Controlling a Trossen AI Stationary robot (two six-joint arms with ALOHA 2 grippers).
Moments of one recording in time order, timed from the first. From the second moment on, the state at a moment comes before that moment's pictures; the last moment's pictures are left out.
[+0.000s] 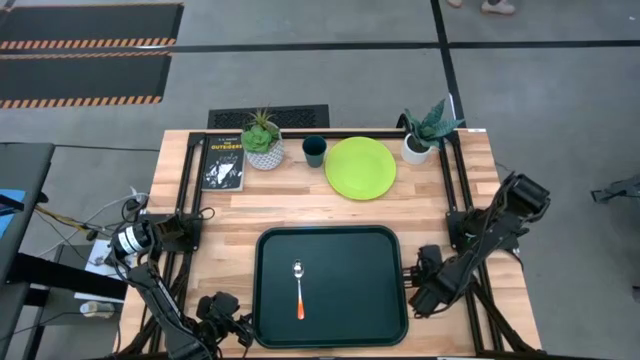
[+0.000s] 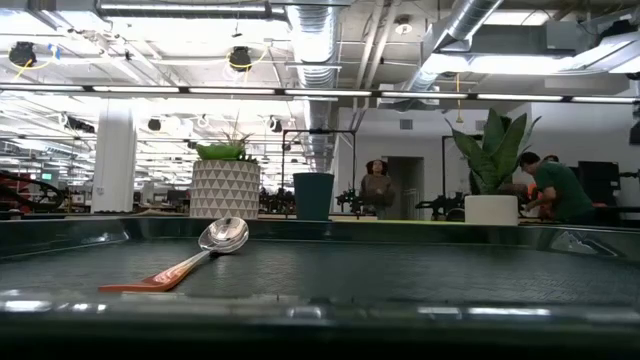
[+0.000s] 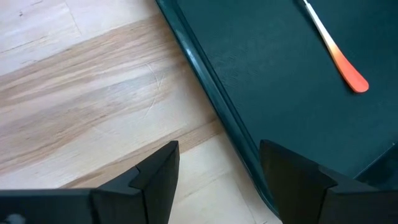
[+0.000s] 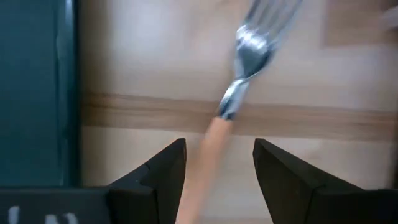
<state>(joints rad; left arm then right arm) -1.10 1.96 1.30 -1.05 -0.59 -2.32 0.82 1.63 0.86 -0.97 0.13 2.33</state>
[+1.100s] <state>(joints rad) -1.10 1.97 1.30 -1.06 -0.60 -2.32 0.81 1.63 1.04 -1.25 0.11 2.20</state>
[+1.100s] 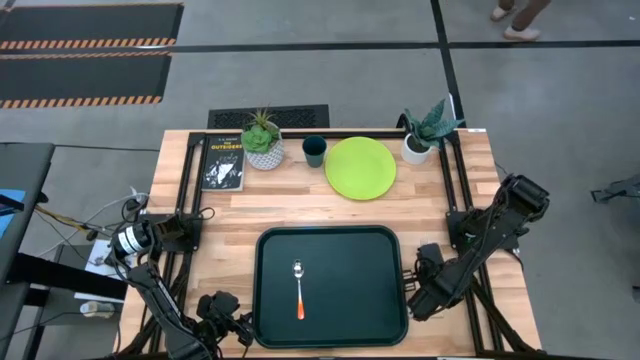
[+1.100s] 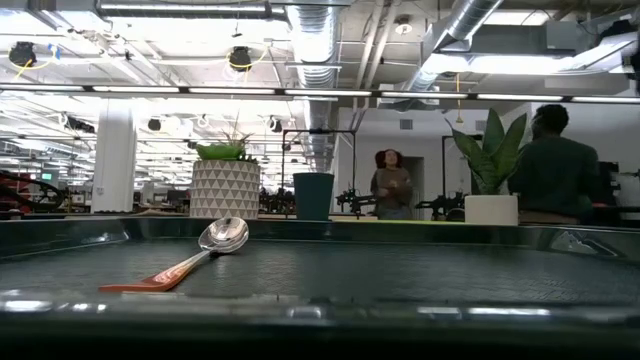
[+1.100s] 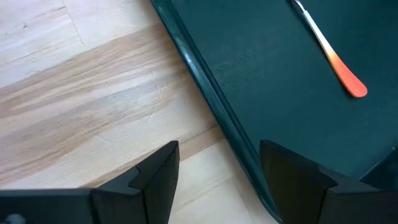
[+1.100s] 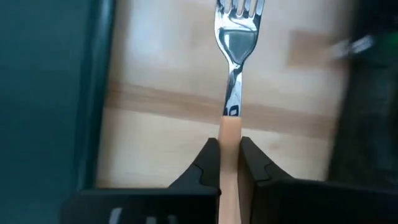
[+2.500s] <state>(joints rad) -1.09 1.97 1.30 -1.07 -0.68 -2.29 0.46 2.31 1.91 -0.46 0.38 1.46</state>
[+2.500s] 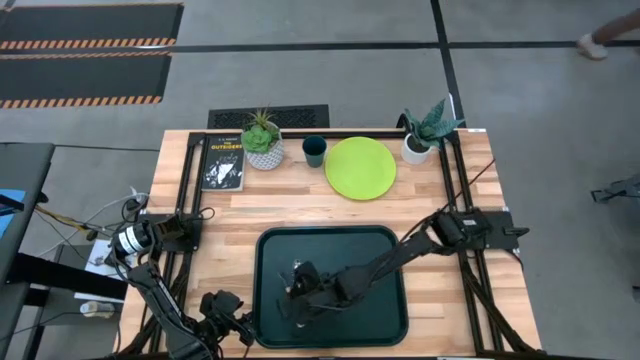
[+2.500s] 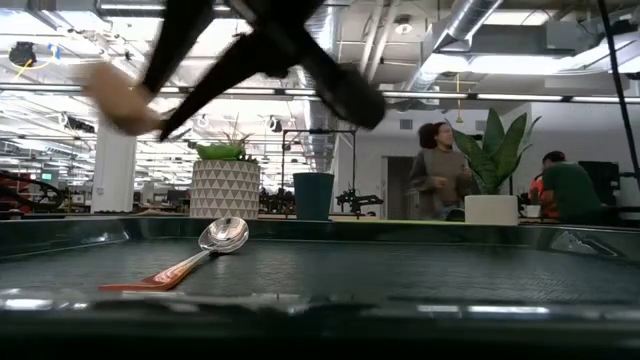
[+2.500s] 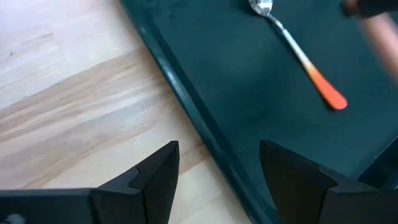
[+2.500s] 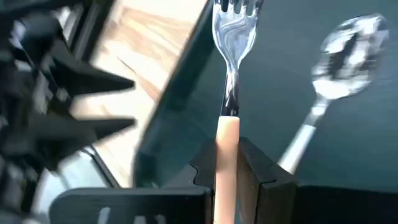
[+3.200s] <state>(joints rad) -1.09 1.97 1.30 -1.08 -0.70 -2.26 0.42 2.36 1.99 -0.50 0.37 1.54</state>
